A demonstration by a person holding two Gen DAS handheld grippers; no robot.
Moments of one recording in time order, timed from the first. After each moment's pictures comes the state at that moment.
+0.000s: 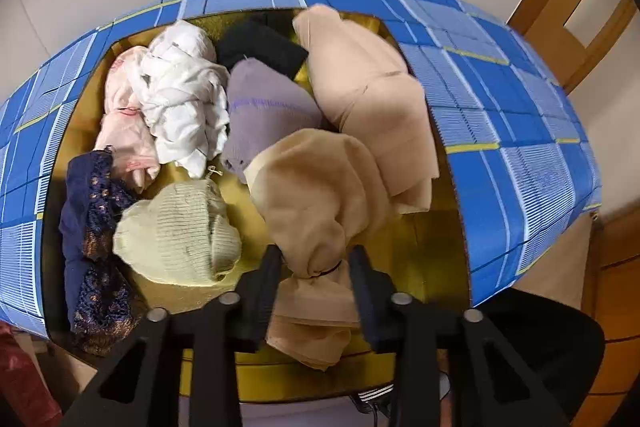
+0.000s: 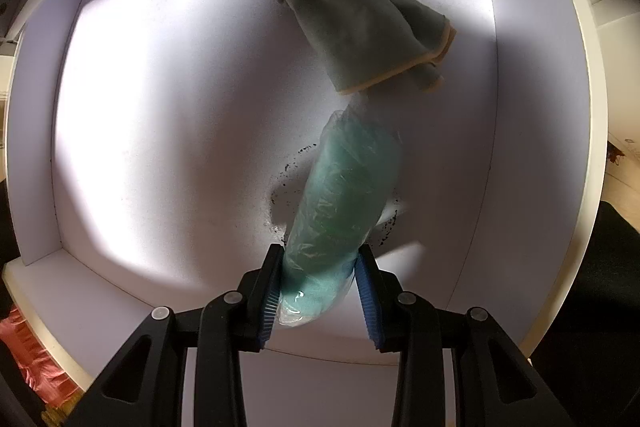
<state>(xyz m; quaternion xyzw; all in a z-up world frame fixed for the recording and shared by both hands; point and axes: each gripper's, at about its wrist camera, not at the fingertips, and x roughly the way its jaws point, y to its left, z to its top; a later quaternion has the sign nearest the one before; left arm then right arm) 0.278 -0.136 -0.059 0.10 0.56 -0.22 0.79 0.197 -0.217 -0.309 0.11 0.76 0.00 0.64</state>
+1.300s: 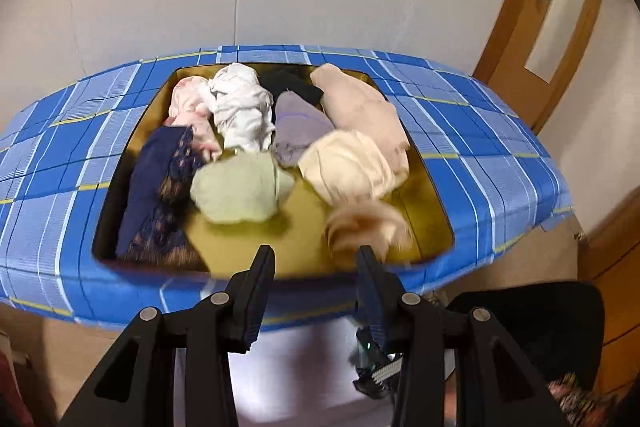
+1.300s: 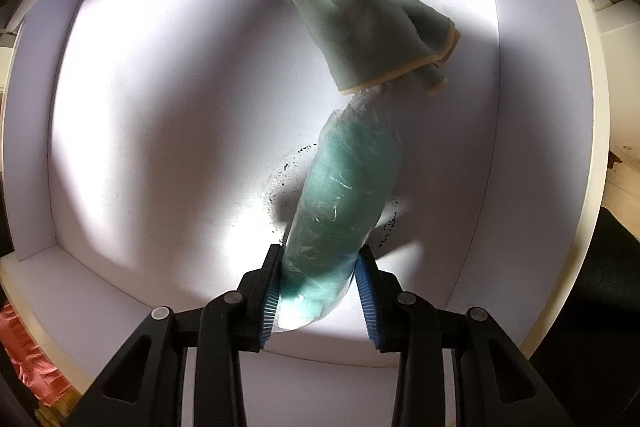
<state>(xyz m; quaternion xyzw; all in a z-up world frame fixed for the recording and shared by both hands) 0.184 -0.054 -0.031 0.05 0.43 -0.26 0.86 0.198 -0.203 -0.307 0.10 0.76 0.00 0.64</state>
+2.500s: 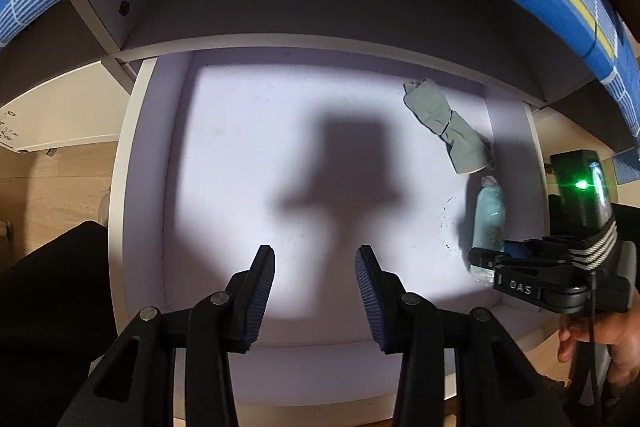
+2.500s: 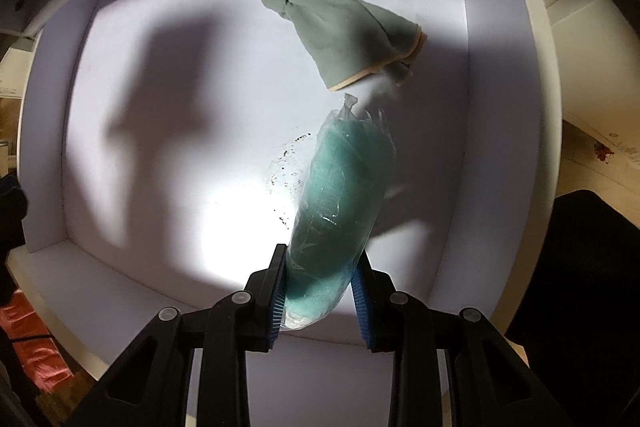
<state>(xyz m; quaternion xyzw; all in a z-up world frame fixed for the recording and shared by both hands) 0.168 -0.001 -0.260 0.04 0.64 -0.14 0.76 0.185 -0.209 -0.290 0.11 0.74 -0.01 0.66</state>
